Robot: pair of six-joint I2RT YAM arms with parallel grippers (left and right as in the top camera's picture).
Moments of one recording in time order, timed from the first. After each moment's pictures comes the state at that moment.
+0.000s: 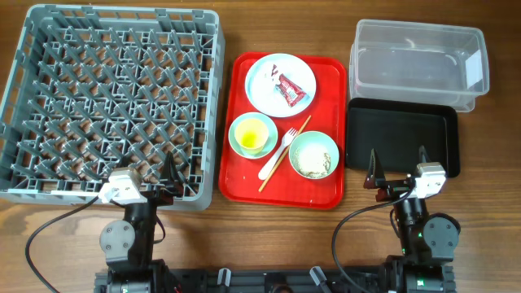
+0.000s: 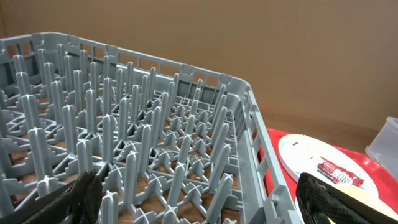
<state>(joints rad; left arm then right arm) 0.09 0.01 0.02 -0.08 0.08 -0.23 -0.07 0.02 0.01 0.00 -0.13 0.04</state>
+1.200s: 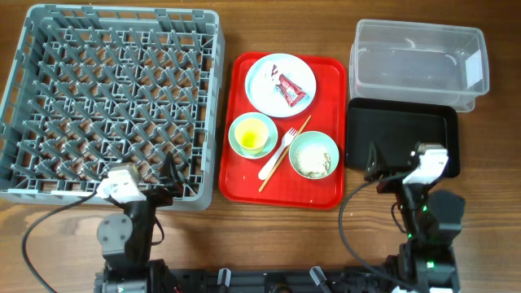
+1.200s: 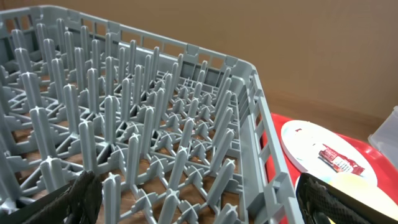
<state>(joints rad) 0.09 0.11 0.10 -0.16 0.08 -0.25 -0.07 0.39 0.18 -0.03 -0.13 0.12</state>
